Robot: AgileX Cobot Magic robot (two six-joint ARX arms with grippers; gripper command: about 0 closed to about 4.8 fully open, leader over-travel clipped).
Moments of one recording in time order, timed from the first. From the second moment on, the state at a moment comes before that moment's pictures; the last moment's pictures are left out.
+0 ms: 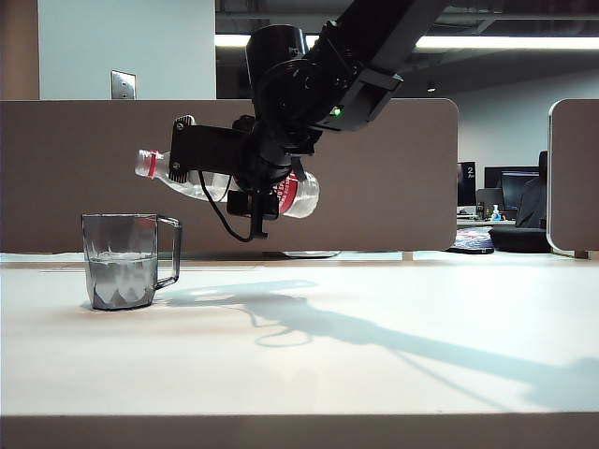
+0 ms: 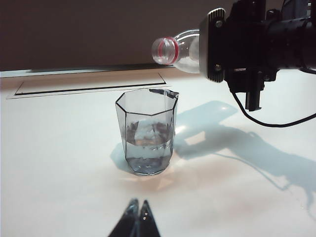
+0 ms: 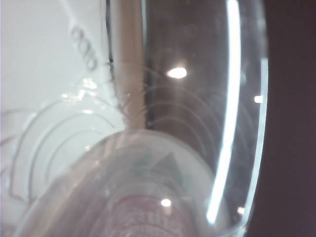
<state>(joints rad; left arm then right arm) -0.25 0.00 0.00 -0.03 0.00 0.01 0.66 2.20 1.60 0.39 0.31 -1.37</state>
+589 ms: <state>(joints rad) -0.25 0.00 0.00 -0.03 0.00 0.01 0.69 2.20 1.60 0.39 0.53 -0.85</state>
